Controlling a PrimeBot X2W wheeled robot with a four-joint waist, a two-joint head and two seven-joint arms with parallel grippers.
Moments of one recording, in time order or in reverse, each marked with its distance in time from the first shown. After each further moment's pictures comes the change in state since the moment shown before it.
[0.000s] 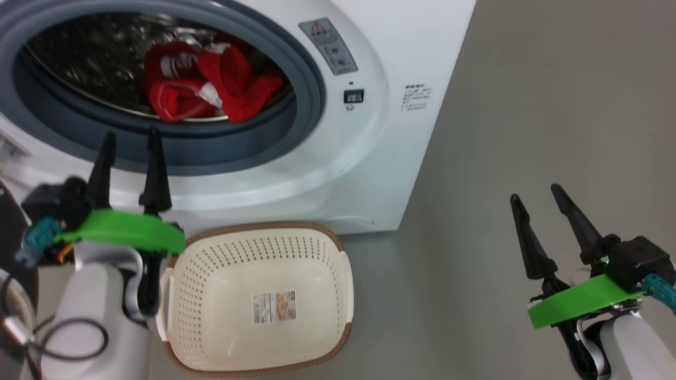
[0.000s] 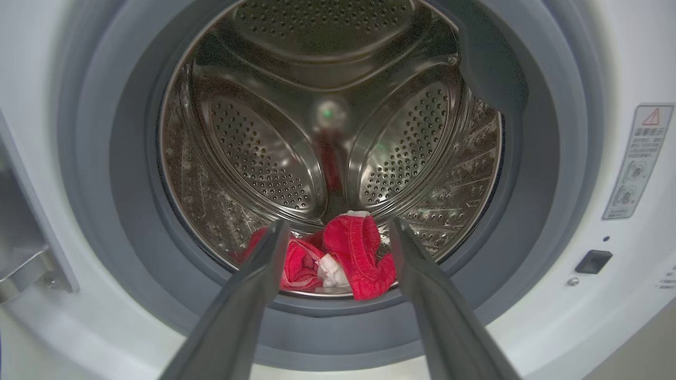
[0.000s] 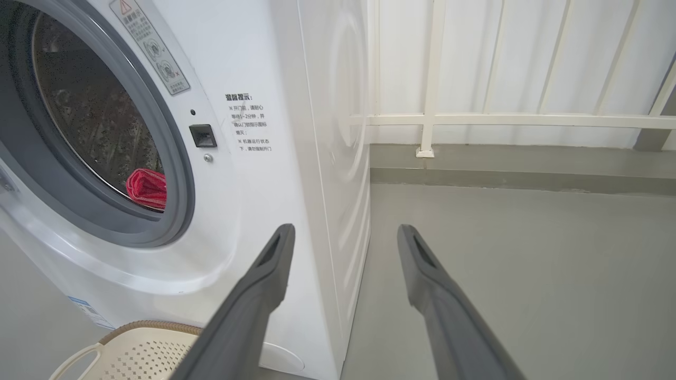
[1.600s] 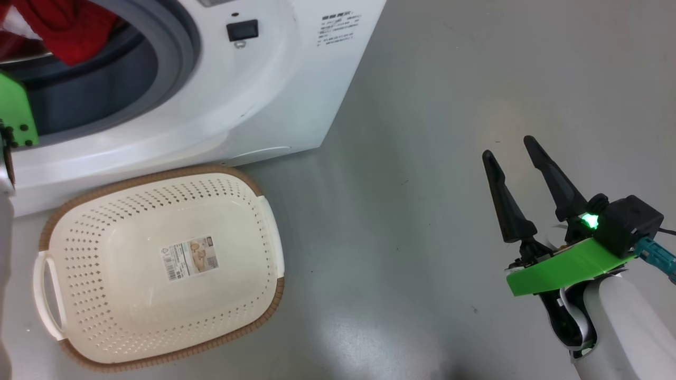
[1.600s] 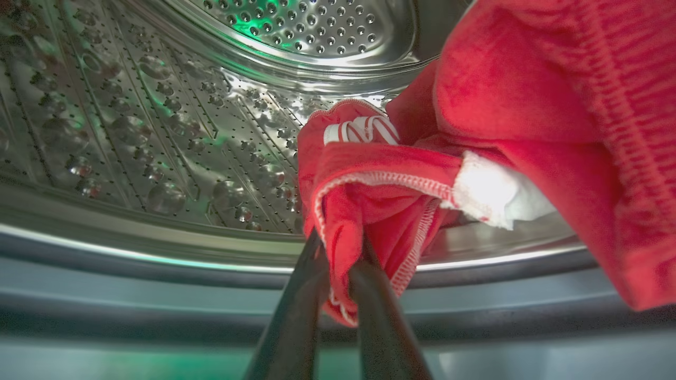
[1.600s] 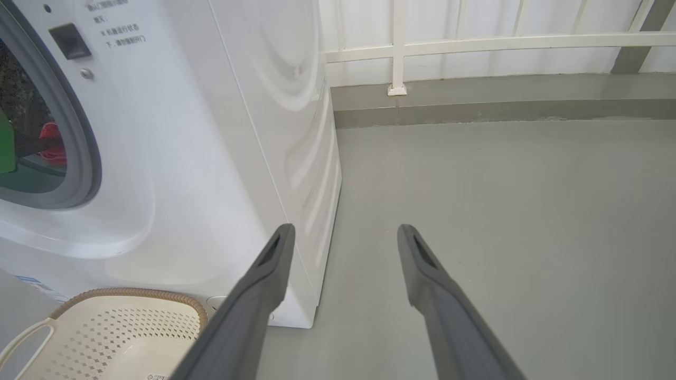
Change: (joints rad) left arm -0.681 0.248 -0.195 0.787 0.222 0.205 0.146; right arm -0.132 -0.018 0.109 -0.051 0.096 0.000 0.000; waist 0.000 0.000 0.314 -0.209
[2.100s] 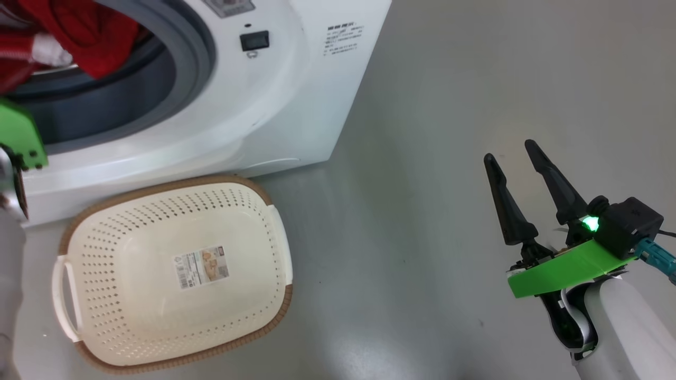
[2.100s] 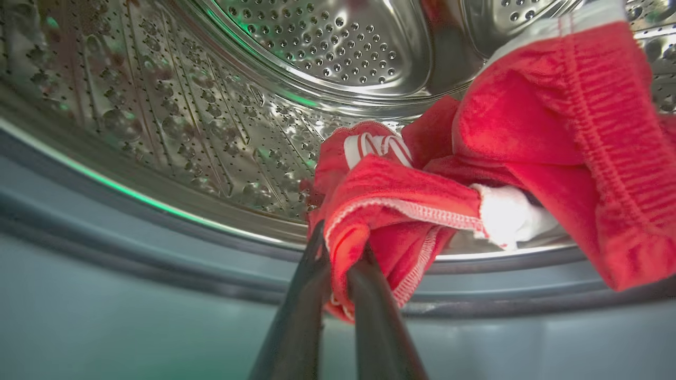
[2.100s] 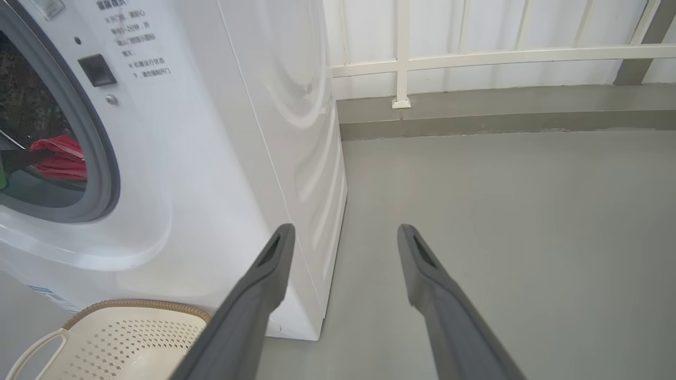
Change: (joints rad) left arm 0.076 -0.004 0.029 0.001 -0.067 -0.006 -0.132; right arm 0.005 -0.003 0.000 0.012 0.010 0.000 0.000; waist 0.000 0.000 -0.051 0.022
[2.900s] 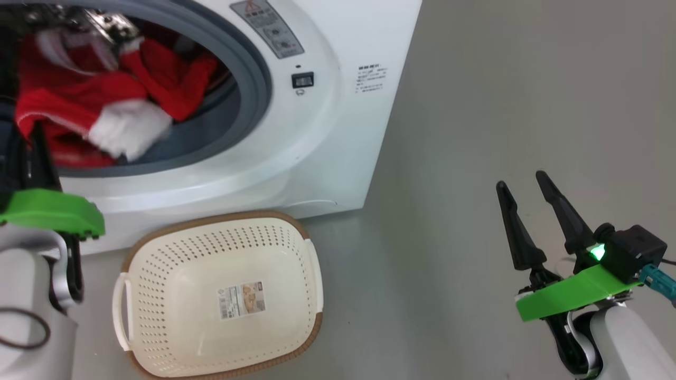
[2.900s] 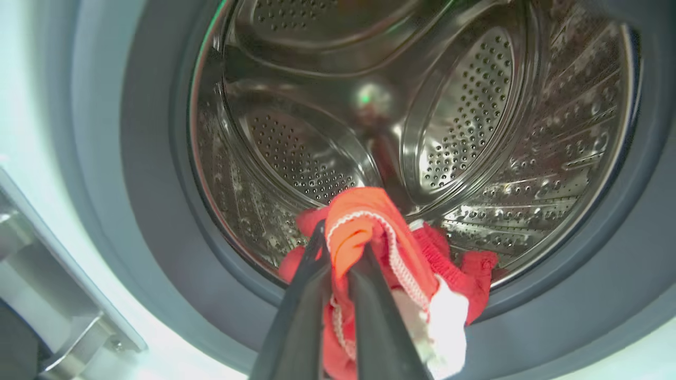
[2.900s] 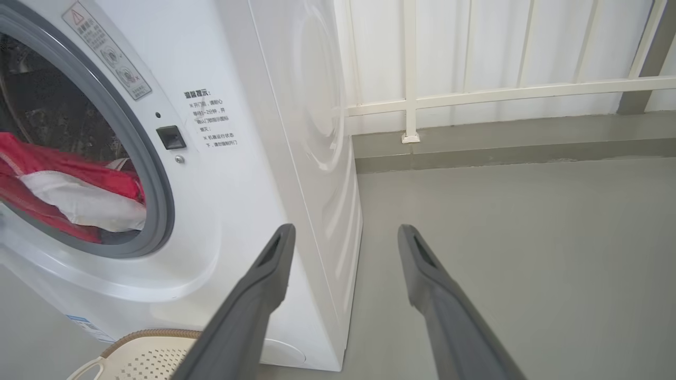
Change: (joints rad) left arm 0.509 -0.036 0.135 -0.697 -0.095 -0.041 -0.035; right arm 0.083 0.017 -0.045 0.006 -0.001 0.000 0.000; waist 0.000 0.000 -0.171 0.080
